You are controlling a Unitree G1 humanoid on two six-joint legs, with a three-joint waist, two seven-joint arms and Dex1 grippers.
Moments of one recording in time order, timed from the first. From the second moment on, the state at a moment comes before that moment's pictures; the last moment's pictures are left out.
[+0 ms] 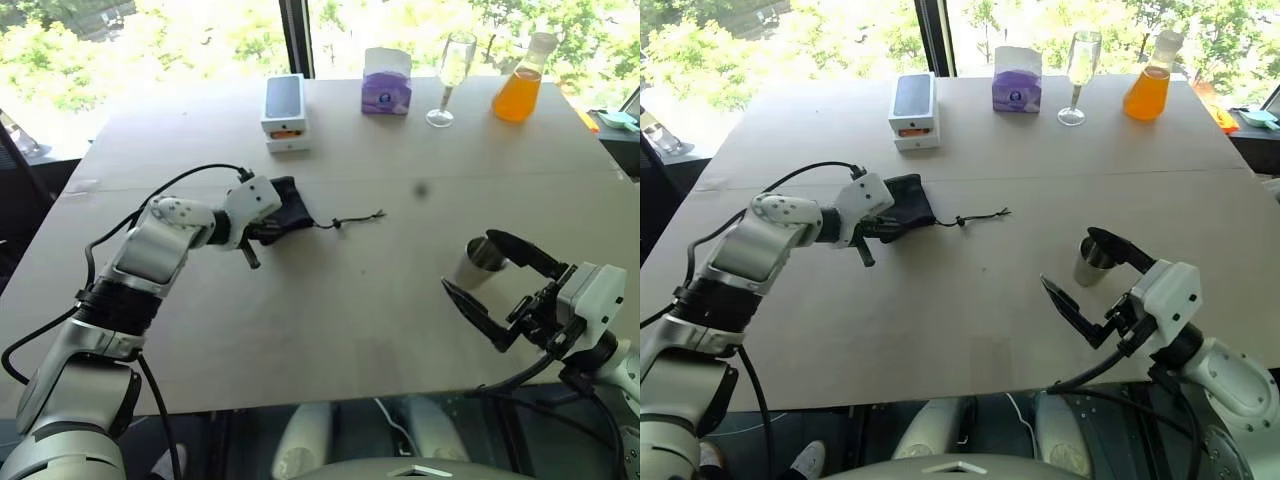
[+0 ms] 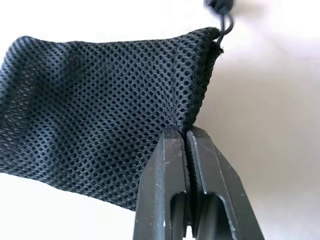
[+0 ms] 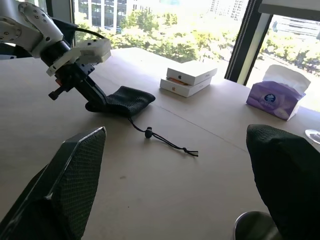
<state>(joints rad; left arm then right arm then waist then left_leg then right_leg) -0.69 0.84 -0.25 0.14 -0.22 0.71 -1.00 0.33 -0.51 -0.19 -0.85 0.49 0.20 0.58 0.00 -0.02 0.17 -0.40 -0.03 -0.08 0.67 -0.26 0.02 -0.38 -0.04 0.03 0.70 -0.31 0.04</state>
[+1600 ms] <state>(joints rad) -0.54 0.92 -0.09 -0.01 -0.32 0.73 -1.08 0.42 -0.47 -0.04 -0.83 0.33 0.07 0.55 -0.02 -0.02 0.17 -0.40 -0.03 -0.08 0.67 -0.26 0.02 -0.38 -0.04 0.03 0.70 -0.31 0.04</state>
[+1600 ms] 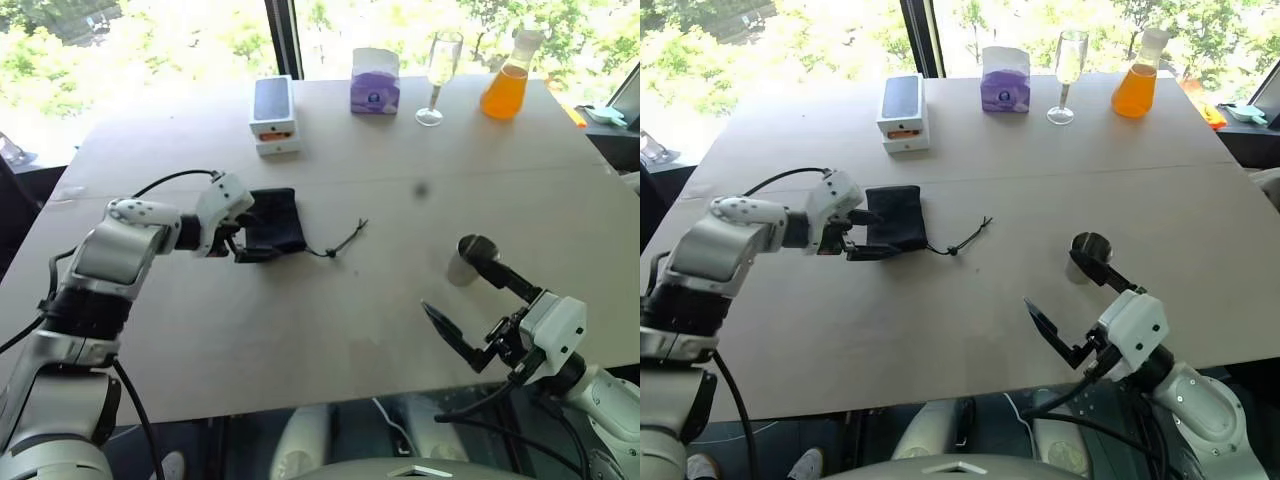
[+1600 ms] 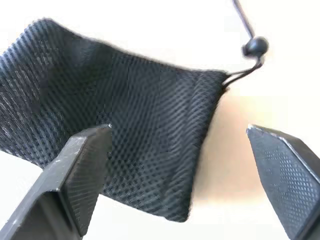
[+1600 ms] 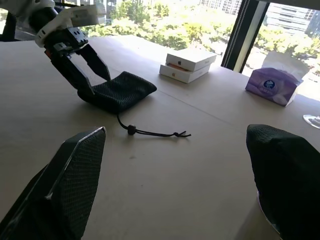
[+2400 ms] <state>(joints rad) 0.08 0.63 -0.01 -0.58 0.18 0.41 -0.33 0.47 -0.57 -0.12 -0.86 0.47 0.17 0.60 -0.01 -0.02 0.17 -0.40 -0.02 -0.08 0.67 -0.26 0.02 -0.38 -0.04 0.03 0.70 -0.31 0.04</state>
